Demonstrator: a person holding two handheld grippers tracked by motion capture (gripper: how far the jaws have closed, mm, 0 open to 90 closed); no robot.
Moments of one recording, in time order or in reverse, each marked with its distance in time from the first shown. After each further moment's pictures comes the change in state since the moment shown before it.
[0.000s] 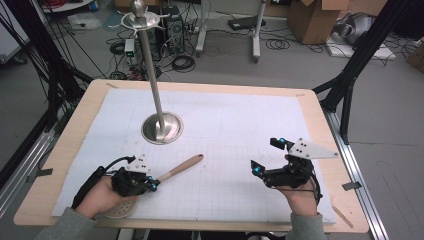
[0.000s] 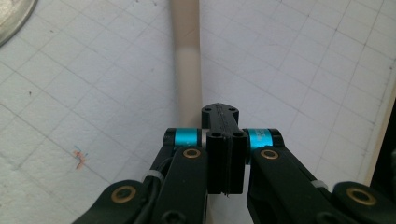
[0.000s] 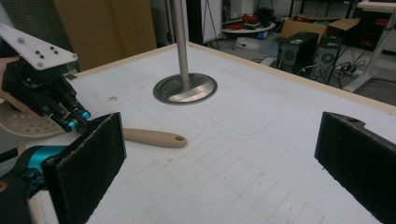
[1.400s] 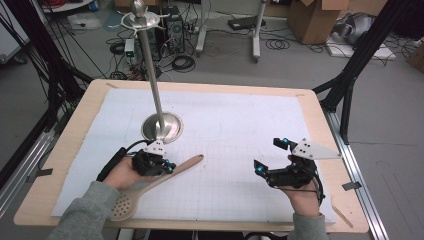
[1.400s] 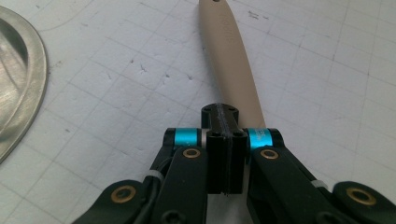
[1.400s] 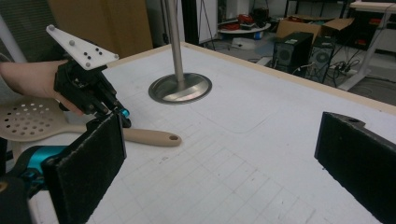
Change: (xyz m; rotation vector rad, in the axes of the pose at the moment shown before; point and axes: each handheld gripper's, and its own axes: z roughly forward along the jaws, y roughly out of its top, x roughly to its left) left arm 0.041 0.035 0.047 -0.070 -0.058 0.074; right arm -0.004 -0.002 -0.005 -0.003 -0.016 0.012
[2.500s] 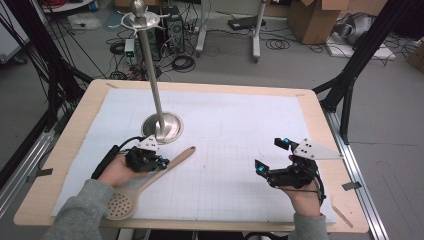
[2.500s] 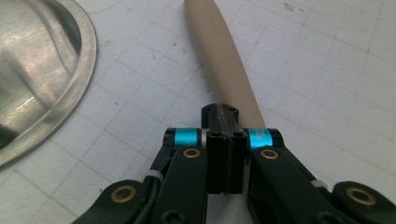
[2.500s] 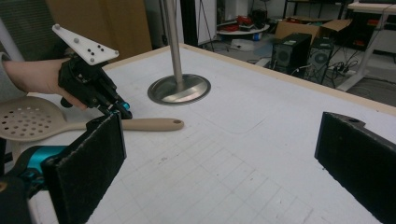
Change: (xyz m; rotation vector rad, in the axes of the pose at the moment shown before) left arm 0.015 -0.009 -0.009 -0.006 0.045 -0.041; right arm -0.001 0.000 -0.001 -0.009 -0.004 -0.005
